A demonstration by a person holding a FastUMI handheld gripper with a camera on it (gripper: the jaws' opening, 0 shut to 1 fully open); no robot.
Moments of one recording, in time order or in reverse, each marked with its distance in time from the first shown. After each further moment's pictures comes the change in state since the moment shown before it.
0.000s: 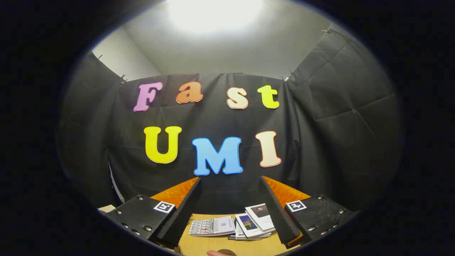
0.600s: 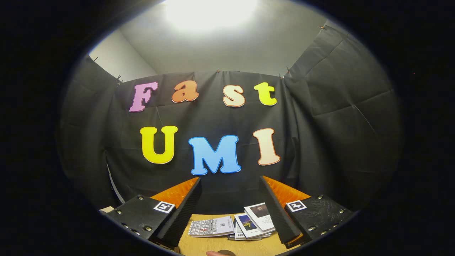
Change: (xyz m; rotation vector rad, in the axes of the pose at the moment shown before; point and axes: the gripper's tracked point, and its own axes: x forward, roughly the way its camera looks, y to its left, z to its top) arm 0.014 -0.008 -0.004 0.007 0.011 -0.005
